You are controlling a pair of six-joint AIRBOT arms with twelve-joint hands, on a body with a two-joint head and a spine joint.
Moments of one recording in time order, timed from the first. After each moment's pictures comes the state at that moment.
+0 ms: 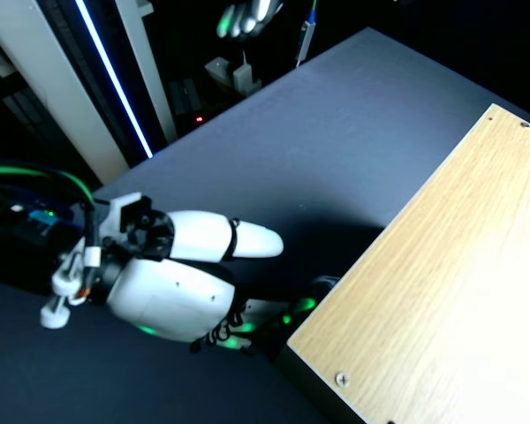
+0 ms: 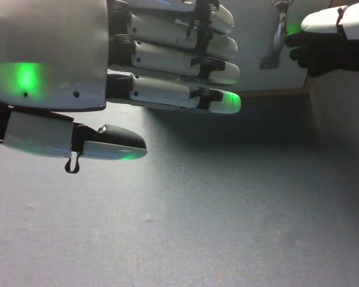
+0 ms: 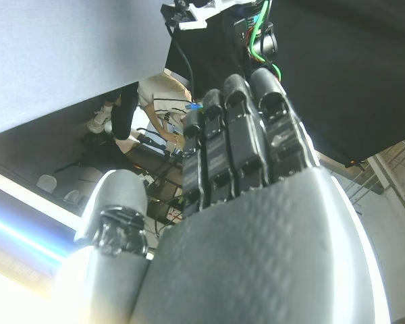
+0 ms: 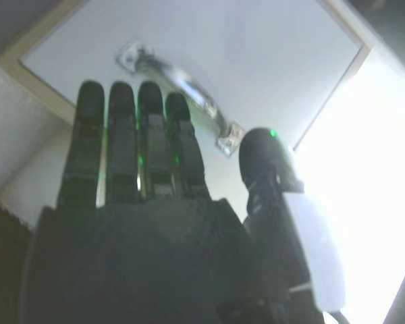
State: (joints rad) left arm -0.03 -0.77 1.06 1.54 -1.03 0.13; right arm -0.34 -1.03 1.33 -0.60 0.08 0.93
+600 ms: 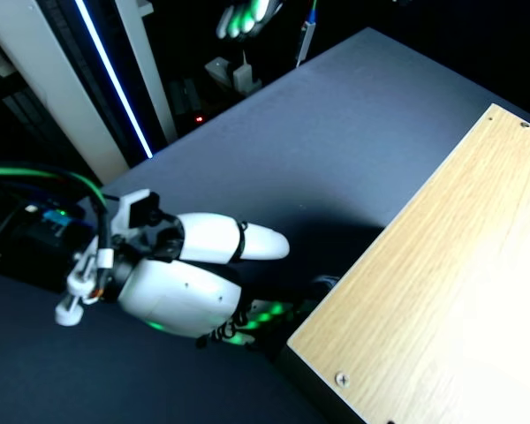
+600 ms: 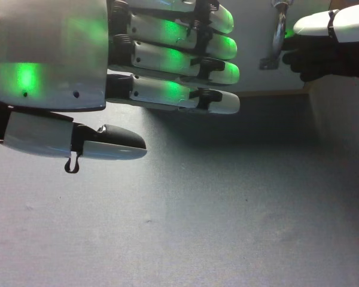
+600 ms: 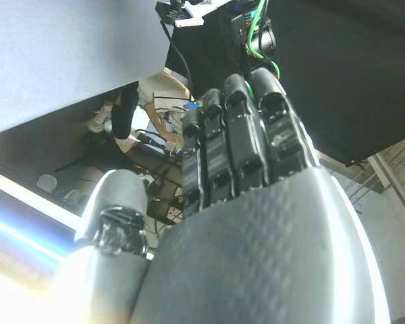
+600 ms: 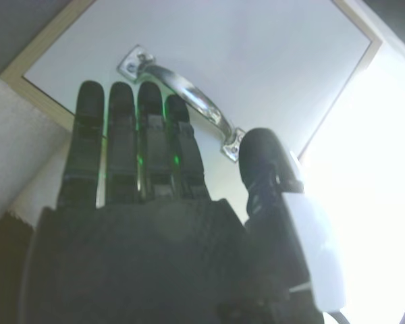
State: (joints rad) left arm -0.03 -0.77 1.06 1.54 -1.03 0.13; right arm -0.34 -1.05 1.33 -0.56 0.06 0.93
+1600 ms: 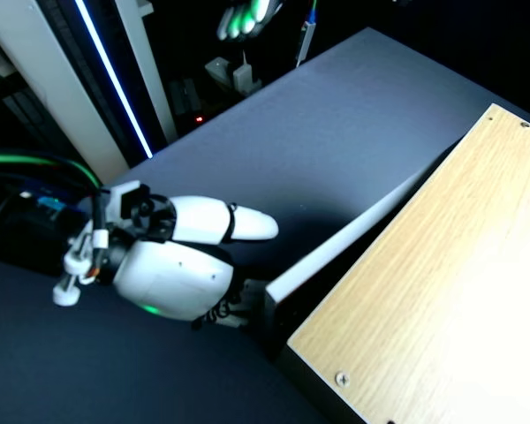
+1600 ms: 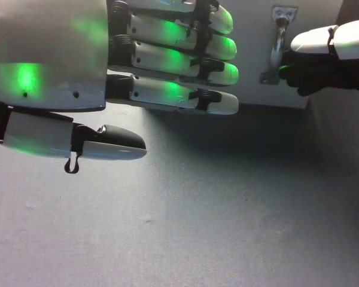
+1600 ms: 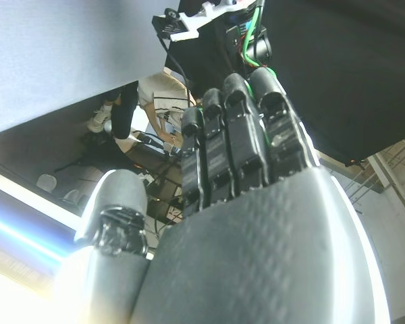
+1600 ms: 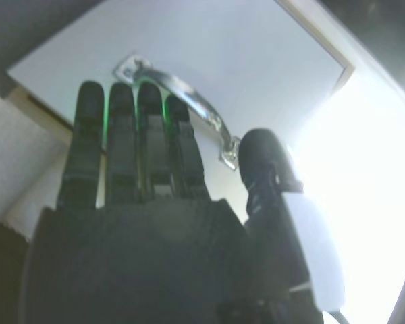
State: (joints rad) left arm -0.03 -0.77 1.06 1.54 -1.03 0.13; right arm -0.37 -1.00 1.24 -0.61 0.11 0.93
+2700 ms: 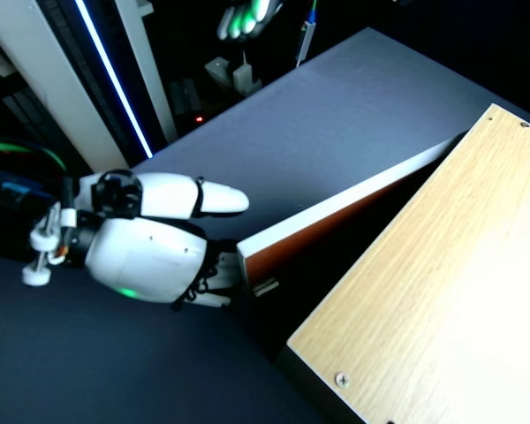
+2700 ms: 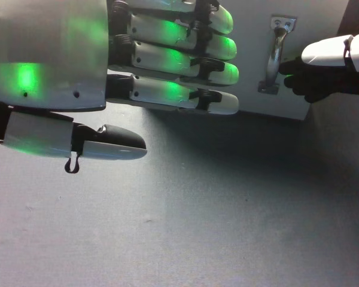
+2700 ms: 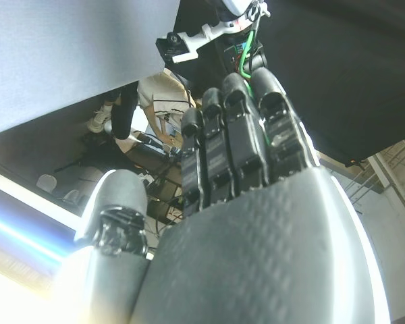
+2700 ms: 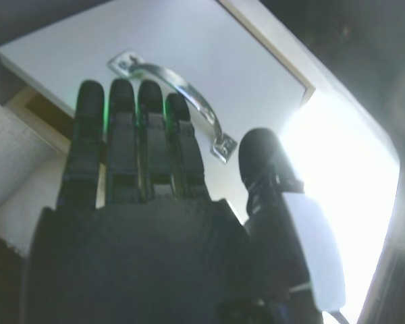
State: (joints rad) left arm -0.03 -0.77 1.06 1.54 -1.03 0.13; right arm -0.40 -0.92 1.17 -0.67 0.20 0.93
